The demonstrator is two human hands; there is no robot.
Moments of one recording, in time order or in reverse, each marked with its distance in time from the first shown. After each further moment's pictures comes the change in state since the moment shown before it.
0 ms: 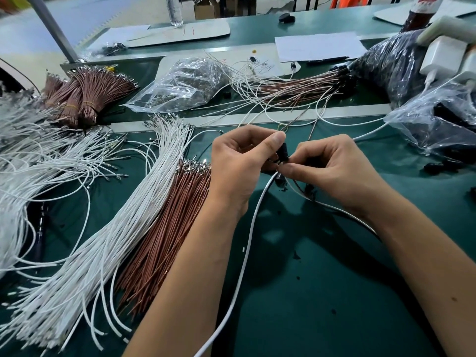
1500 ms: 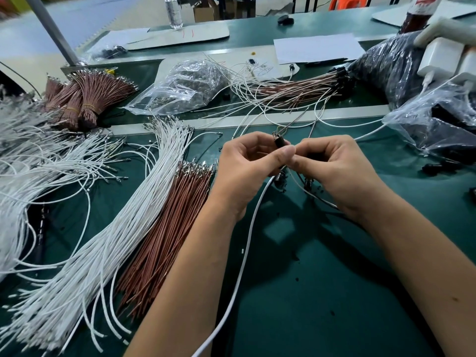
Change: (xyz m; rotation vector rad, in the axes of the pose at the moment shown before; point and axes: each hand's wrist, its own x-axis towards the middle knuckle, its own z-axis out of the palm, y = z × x) left_hand -0.002 -0.001 0.000 0.077 -0.136 -0.096; right_hand 0.000 -0.002 0.006 0.174 0.095 -0.004
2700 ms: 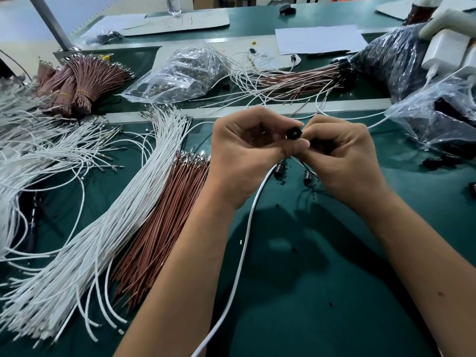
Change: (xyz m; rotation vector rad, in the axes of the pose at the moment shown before) left_hand -0.003 0.015 0.005 -0.082 -0.092 0.331; right_hand 0.005 0.003 -0.001 -0.314 0.087 -0.331
